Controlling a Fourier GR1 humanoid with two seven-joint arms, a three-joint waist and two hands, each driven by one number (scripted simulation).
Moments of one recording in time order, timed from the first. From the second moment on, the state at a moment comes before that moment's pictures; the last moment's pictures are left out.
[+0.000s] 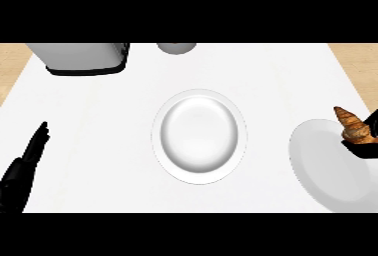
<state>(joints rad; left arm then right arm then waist) 0.13 0.44 0.00 -1.49 -0.04 0.15 -0.12 -0.25 -0.69 0.01 -0.98 0.55 -0.31 -0.10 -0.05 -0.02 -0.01</state>
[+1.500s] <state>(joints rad) 0.08 0.38 0.01 -1.48 -0.09 0.10 -0.14 -0.50 -0.22 0.42 -1.74 0.76 -0.02 0.67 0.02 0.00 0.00</state>
